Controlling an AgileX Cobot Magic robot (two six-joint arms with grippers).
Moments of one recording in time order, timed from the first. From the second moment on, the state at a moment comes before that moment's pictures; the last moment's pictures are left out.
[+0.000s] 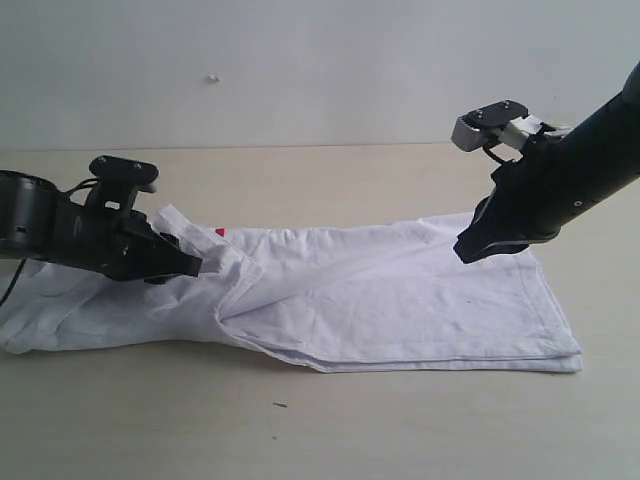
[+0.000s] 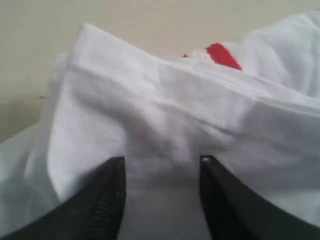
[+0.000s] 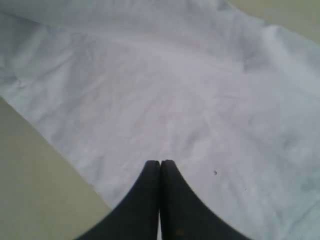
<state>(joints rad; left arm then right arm) -0.27 2.00 -0.99 -1.74 0.15 1.80 -0.01 1.77 -1.08 0.64 0.76 -0.96</state>
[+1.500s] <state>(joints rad) 0.05 1.79 -0.78 -1.71 0.56 1.73 -0.01 1.77 -1.08 0.89 0.65 -0.93</state>
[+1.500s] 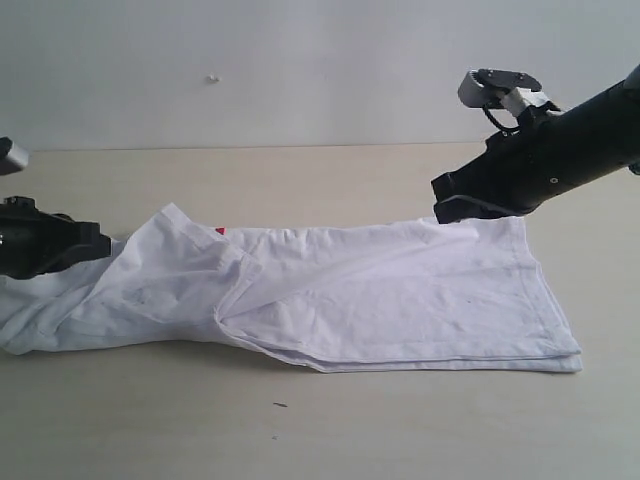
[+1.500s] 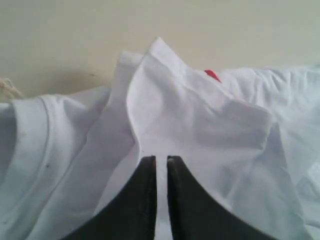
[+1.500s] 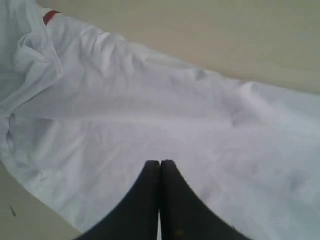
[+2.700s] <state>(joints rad) 0.09 1.81 -0.82 -1.46 0.41 1.62 -0.01 2.00 -1.08 0.57 0.67 -0.80</state>
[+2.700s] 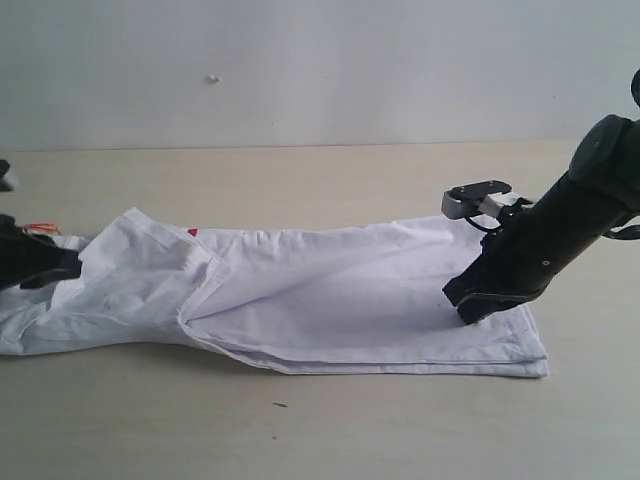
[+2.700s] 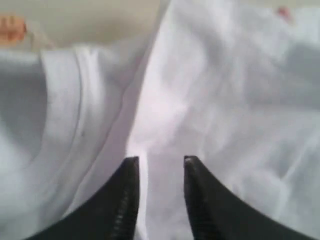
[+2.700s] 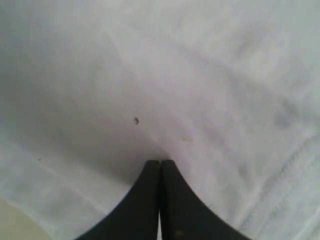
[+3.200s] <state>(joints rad) 0.37 1.73 -0.85 -1.47 0.58 1.53 -0.01 2.00 -1.08 0.57 0.73 -0.80</state>
